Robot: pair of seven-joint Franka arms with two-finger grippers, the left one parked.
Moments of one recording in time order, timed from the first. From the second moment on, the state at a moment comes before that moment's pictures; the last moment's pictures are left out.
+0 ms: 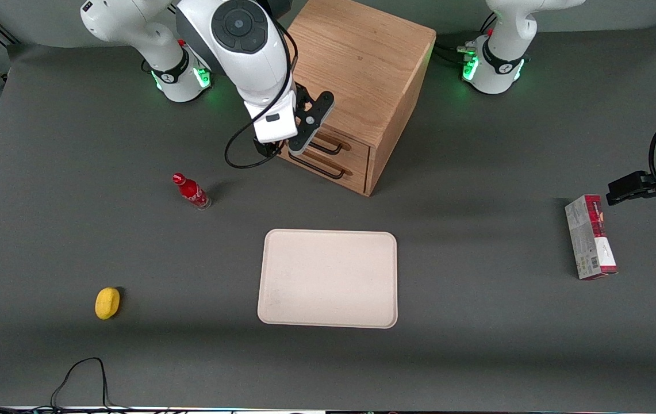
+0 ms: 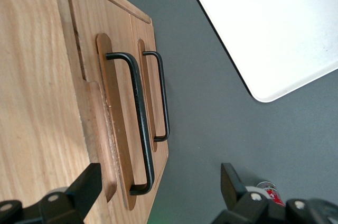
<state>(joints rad) 0.75 0.26 -0.01 -1.51 0.12 1.65 -0.25</state>
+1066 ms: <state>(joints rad) 0.76 0.30 -0.01 -1.64 0.11 1.79 -0.27</state>
